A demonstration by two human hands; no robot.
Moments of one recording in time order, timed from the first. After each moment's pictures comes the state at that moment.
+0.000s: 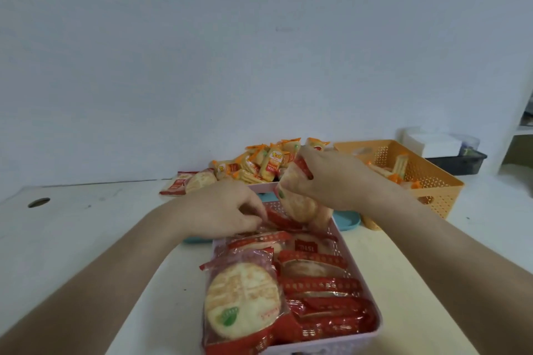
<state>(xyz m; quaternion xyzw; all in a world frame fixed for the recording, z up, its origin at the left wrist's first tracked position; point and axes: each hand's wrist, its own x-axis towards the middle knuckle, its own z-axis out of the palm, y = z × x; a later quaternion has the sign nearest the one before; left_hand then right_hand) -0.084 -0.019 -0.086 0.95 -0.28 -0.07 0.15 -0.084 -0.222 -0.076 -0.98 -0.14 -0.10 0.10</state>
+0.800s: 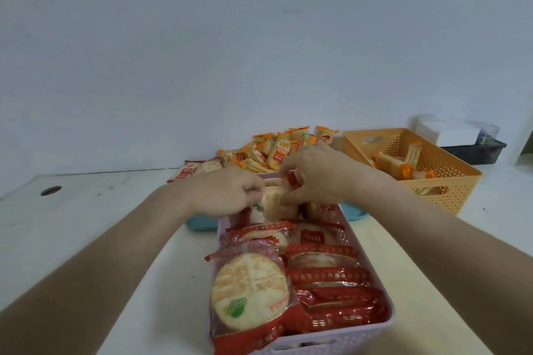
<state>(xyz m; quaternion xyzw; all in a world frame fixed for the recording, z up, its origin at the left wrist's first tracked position) -0.059 -0.016 -0.092 0.95 -0.28 -0.07 0.08 -0.065 -0.206 -0.088 -0.97 -0.22 -0.05 0.05</state>
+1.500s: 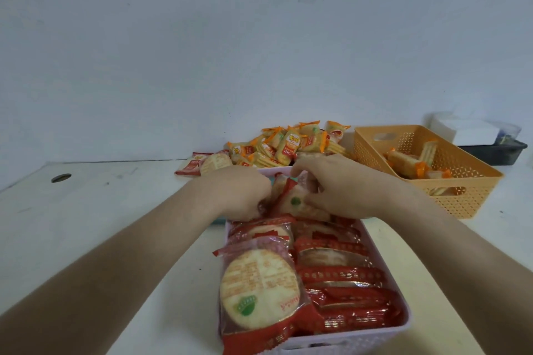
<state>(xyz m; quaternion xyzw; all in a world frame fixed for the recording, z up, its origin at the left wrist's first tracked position) -0.053 -0.025 -0.105 0.94 -0.29 -0.05 -0.17 -0.076 -0.211 -0.098 -0.95 -0.27 -0.04 0.11</state>
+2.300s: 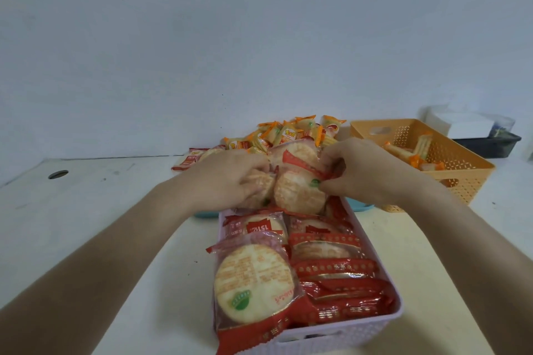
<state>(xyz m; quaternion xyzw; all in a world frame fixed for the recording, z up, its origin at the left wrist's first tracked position) -0.060 -0.005 -0.106 0.96 -0.26 0.06 0.06 -0.085 -0.241 -0.095 -0.95 -0.20 -0.08 0.21</state>
